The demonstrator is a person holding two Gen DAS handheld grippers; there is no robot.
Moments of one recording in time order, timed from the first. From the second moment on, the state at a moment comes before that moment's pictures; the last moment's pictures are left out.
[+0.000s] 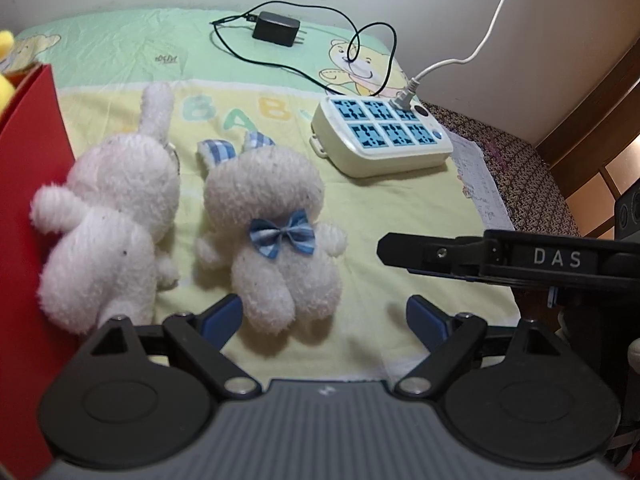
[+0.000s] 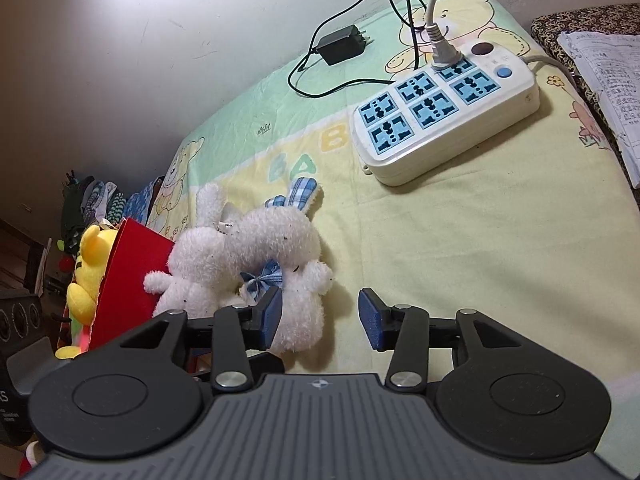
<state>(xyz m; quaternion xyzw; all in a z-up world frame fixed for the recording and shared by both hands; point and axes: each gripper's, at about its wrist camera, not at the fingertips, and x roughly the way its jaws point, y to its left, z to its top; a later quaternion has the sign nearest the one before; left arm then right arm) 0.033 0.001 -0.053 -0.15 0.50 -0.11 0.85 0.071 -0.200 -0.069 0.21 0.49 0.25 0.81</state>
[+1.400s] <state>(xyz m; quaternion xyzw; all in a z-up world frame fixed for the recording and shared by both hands) 0.025 -0.015 -0.064 -0.08 0.51 -0.11 0.85 0.072 -0.184 -0.092 0.27 0.53 0.33 0.73</state>
